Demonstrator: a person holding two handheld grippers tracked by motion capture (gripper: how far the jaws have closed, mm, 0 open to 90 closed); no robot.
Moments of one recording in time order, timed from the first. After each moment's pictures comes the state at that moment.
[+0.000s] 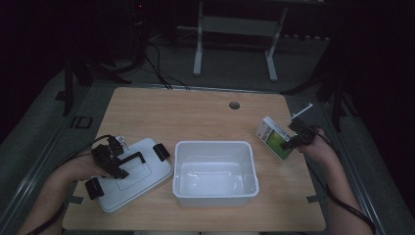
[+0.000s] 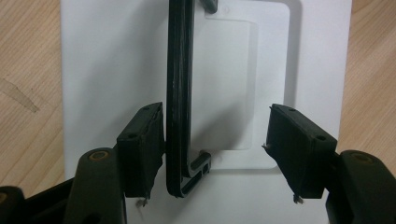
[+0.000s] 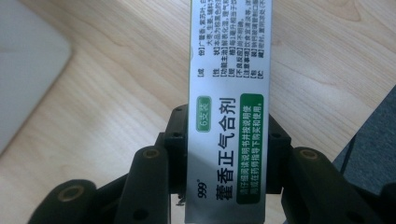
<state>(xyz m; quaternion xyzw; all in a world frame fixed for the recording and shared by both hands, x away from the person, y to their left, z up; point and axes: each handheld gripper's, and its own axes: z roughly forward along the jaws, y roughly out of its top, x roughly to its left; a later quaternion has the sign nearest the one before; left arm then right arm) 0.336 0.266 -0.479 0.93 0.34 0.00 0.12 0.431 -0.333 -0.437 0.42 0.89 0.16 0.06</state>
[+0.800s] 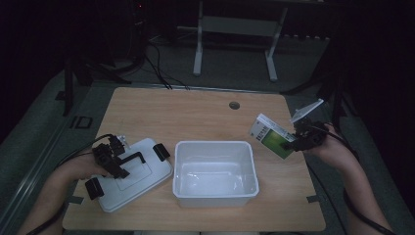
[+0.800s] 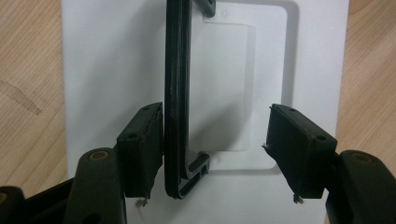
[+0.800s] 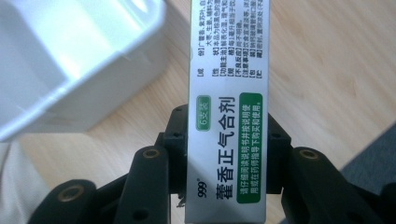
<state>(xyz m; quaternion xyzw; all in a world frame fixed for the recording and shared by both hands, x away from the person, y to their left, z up) 0.337 0.261 -0.477 0.93 0.34 0.00 0.11 0.371 -0.303 -0.357 0.29 0.93 0.21 0.09</state>
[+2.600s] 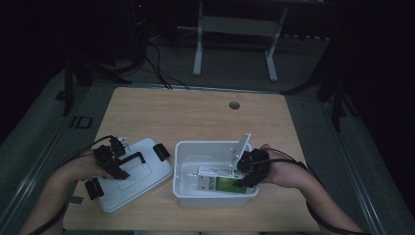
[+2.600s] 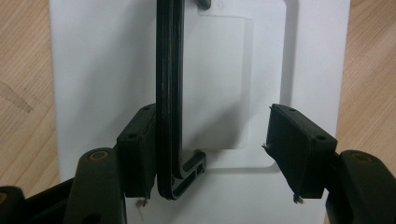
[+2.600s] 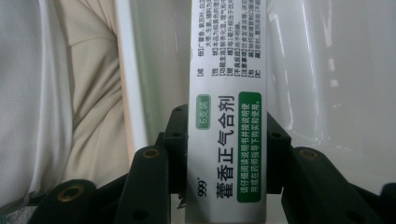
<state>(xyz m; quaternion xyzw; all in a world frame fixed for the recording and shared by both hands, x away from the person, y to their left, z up) 0.335 0.260 -0.480 0.94 0.34 0.00 0.10 0.308 -0.161 -0.398 0.03 0.99 0.16 -0.01</state>
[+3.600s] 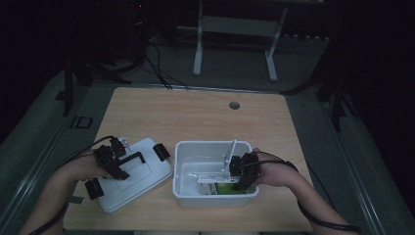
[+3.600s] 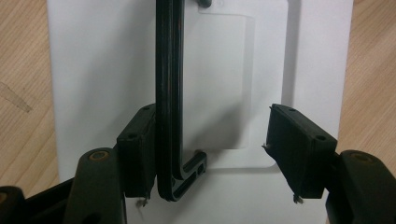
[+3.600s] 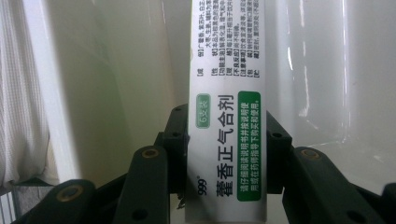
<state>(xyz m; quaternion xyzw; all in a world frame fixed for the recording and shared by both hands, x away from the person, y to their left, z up) 0.335 0.259 -0.481 0.94 0.34 0.00 0.10 0.322 -0.147 -0.440 0.03 0.99 0.09 -0.03</state>
